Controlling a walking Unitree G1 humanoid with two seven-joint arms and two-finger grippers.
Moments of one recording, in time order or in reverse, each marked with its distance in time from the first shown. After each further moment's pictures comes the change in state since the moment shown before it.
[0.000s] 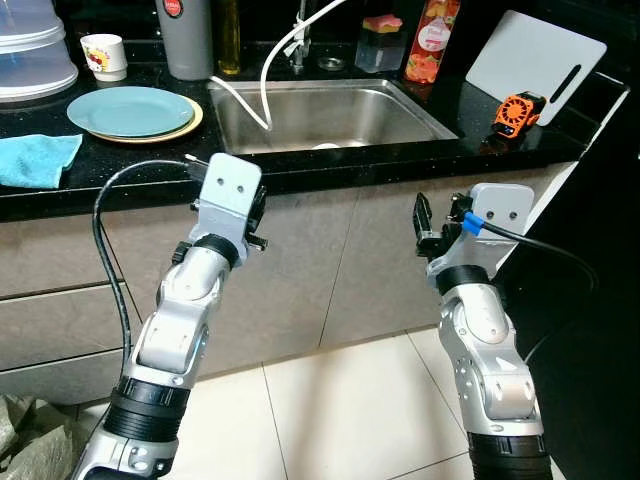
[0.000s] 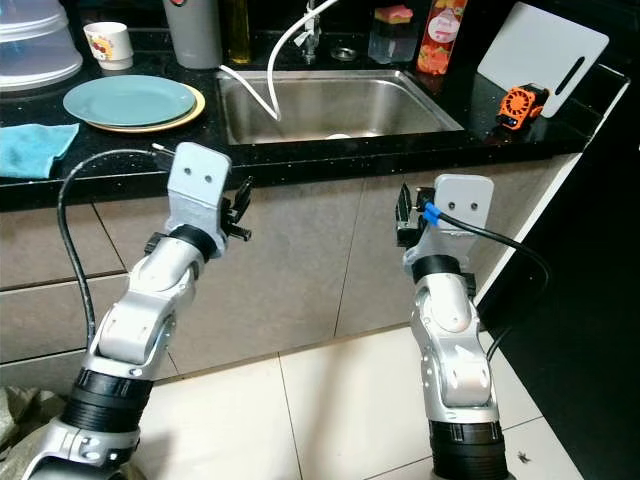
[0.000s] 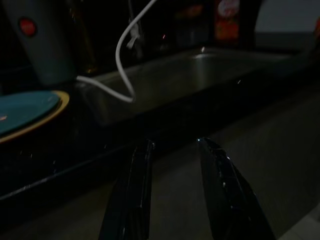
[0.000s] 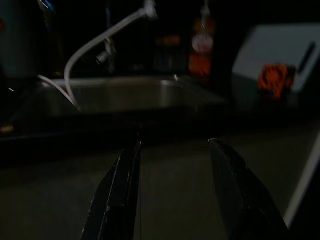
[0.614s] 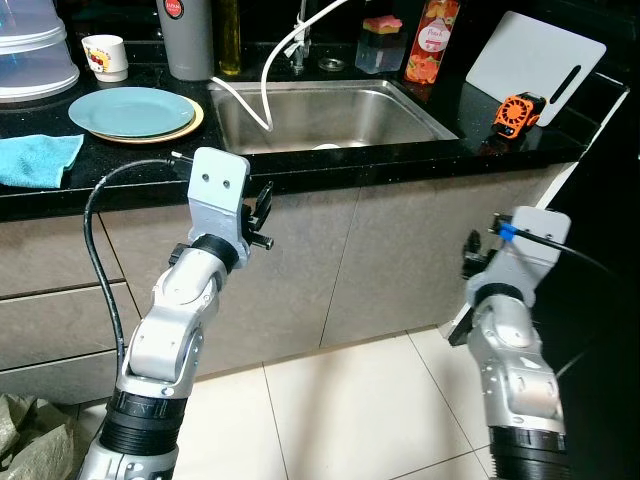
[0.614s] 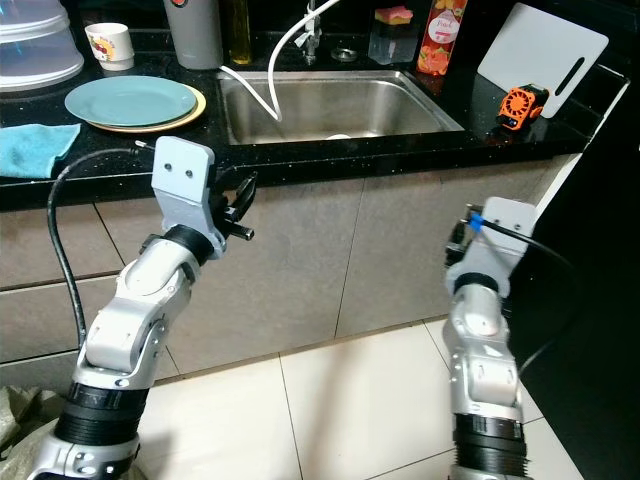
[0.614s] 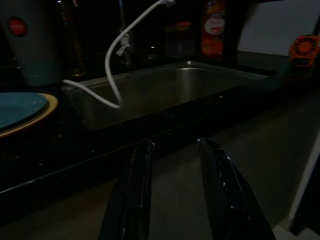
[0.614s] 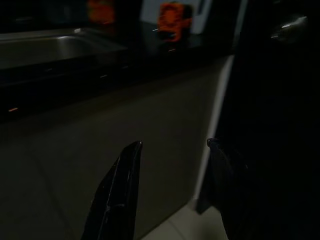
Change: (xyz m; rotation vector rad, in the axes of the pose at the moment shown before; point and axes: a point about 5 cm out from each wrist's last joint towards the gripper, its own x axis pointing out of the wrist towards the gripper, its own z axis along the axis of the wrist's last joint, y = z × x) left arm -0.010 0.003 0.010 -0.084 -0.030 -0.026; right arm -0.002 -0.076 -0.026 -0.055 0.162 -0.373
